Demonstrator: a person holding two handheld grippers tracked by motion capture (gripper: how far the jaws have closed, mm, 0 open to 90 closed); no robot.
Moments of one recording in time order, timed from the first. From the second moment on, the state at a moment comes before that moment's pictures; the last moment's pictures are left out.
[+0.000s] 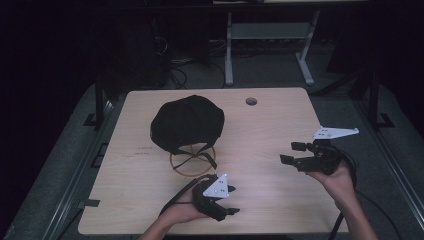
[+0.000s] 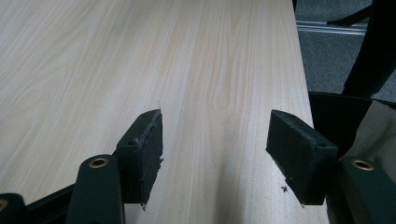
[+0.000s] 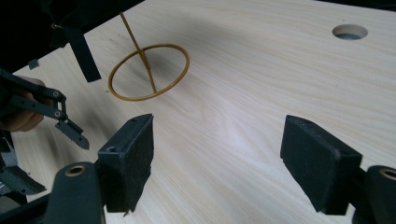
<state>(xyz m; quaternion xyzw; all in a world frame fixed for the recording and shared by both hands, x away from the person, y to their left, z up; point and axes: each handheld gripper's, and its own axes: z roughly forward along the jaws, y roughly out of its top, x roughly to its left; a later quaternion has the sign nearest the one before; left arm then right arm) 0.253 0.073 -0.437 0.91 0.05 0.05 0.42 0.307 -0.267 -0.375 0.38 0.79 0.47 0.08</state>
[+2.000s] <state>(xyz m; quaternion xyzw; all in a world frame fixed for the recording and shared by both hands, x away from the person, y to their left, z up) 0.253 0.073 -0.438 0.91 0.05 0.05 0.41 0.258 -0.290 -0.431 0.42 0.79 0.45 0.08</state>
